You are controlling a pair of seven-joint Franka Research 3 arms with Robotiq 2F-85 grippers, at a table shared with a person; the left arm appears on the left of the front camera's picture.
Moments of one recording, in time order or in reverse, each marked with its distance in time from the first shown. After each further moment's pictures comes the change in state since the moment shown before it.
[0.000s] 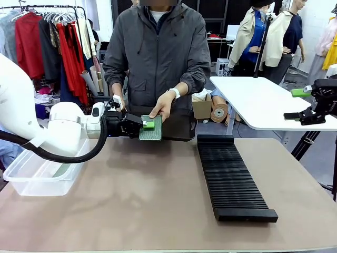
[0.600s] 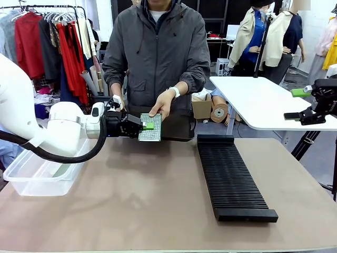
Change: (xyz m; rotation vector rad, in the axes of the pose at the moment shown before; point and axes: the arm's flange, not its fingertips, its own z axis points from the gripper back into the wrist) left arm -0.001 0.001 0.002 0.004 0.012 -0.001; right arm 0.000 0.000 0.000 0.000 0.000 0.000
